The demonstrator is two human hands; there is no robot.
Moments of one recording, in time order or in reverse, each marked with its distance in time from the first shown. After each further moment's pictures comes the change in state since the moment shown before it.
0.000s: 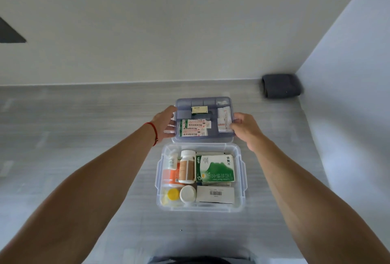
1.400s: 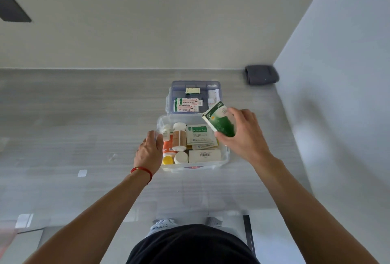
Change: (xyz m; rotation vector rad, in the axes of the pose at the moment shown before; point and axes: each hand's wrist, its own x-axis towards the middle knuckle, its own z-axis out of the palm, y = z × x) left_hand -0.104 -0.170 -0.003 0.622 0.447 0.539; right_hand -0.172 0.038 -0.006 -0.539 0.342 -0.648
